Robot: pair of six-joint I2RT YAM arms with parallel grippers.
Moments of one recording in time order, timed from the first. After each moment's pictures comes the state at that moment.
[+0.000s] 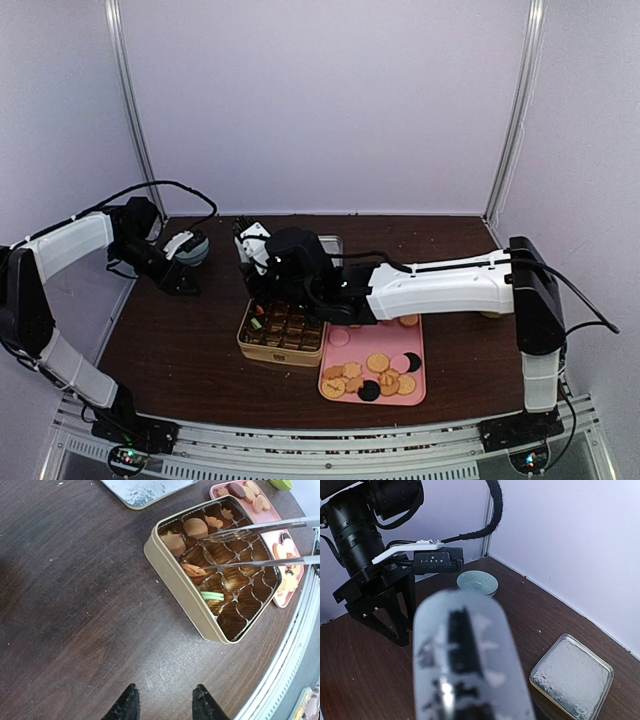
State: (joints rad) left arm -0.09 1.48 1.14 -0.97 0.58 0.53; right arm 1.19 2.04 1.63 0.12 0.41 0.00
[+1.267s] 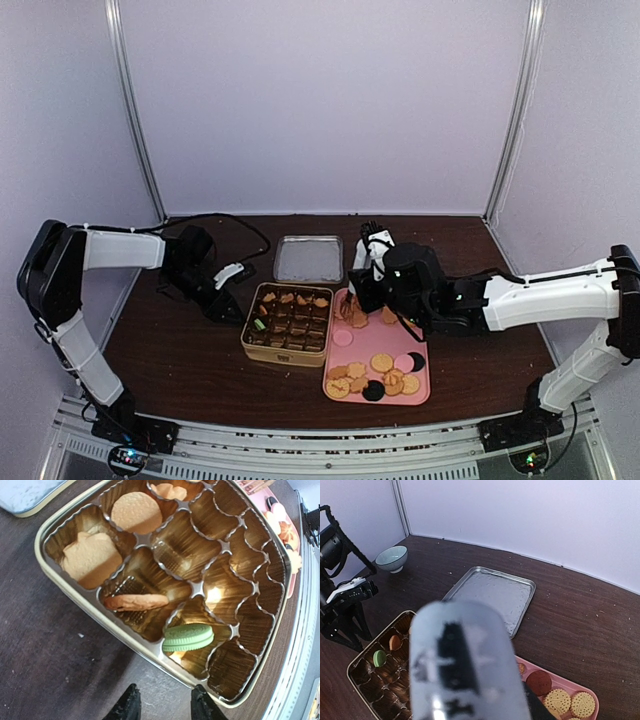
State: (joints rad) left arm -0.37 1.71 1.03 -0.63 0.63 0.48; right arm 1.05 1.47 0.91 0.14 0.53 0.29
